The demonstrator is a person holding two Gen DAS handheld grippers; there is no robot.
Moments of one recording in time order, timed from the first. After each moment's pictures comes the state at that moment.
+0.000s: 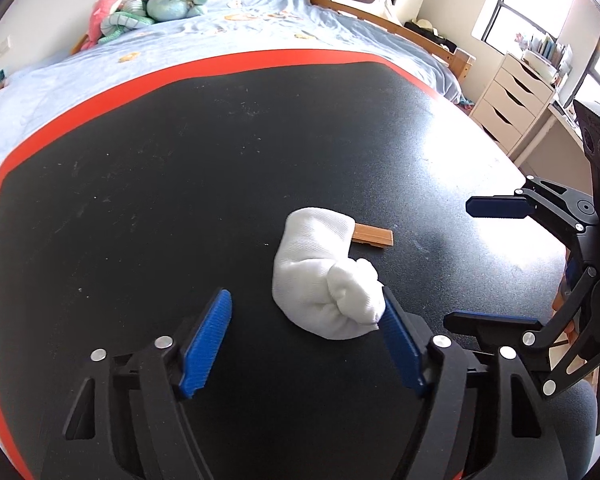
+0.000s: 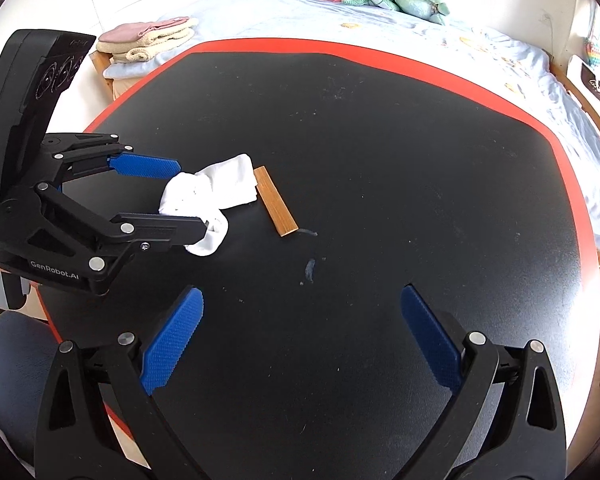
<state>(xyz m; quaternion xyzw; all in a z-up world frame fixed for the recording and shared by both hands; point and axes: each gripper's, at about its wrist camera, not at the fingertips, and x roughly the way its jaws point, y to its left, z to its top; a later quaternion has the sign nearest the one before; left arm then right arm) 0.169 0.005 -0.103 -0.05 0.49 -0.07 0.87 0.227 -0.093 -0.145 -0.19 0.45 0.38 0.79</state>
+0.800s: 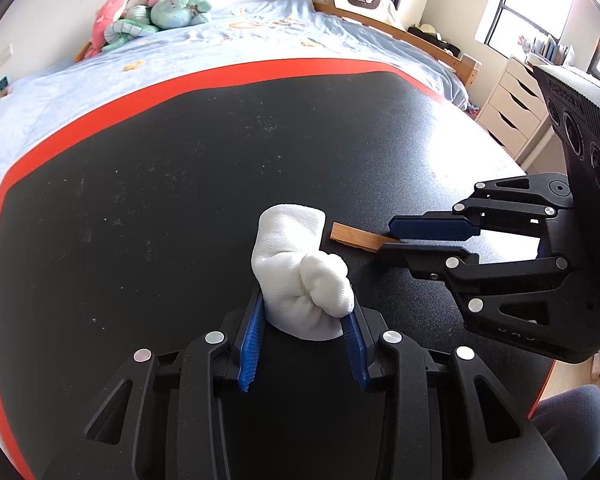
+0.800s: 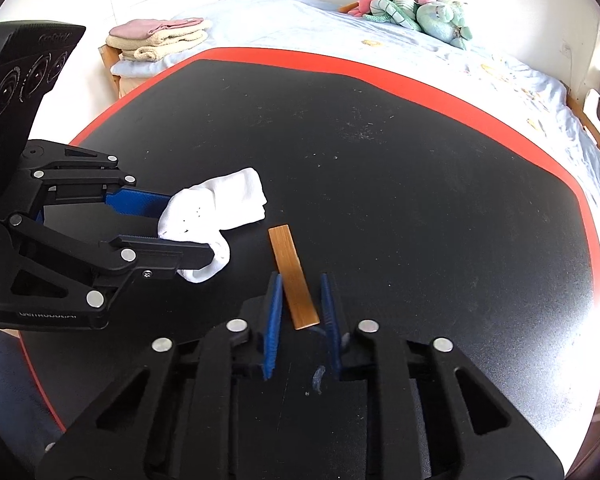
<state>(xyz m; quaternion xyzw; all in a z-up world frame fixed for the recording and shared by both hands) 0.181 0.015 -0.101 -0.04 0.48 -0.07 0.87 0.249 -0.046 -0.152 -0.22 0.41 0.40 0.79</state>
